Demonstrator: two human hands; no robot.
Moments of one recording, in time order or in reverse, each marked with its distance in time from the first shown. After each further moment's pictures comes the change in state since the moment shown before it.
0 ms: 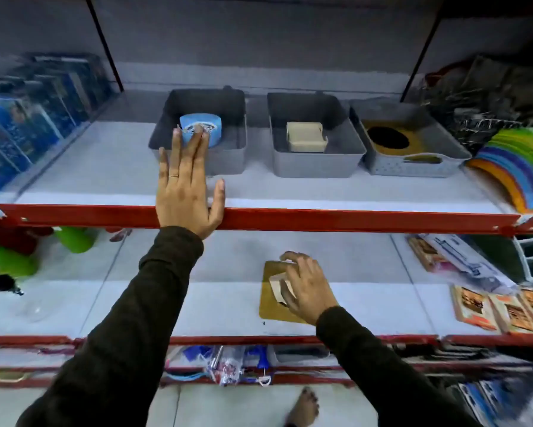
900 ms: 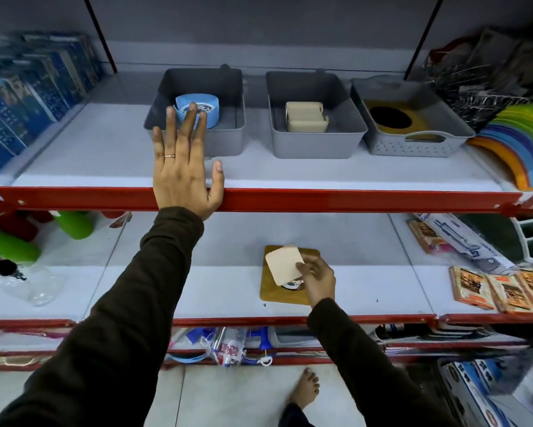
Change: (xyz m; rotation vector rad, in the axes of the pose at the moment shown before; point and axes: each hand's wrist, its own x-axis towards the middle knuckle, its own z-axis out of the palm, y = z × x) left_hand 0.000 0.001 0.008 0.110 0.086 -0.012; right_hand -0.021 -0.006 0.025 1.110 0.216 1.086
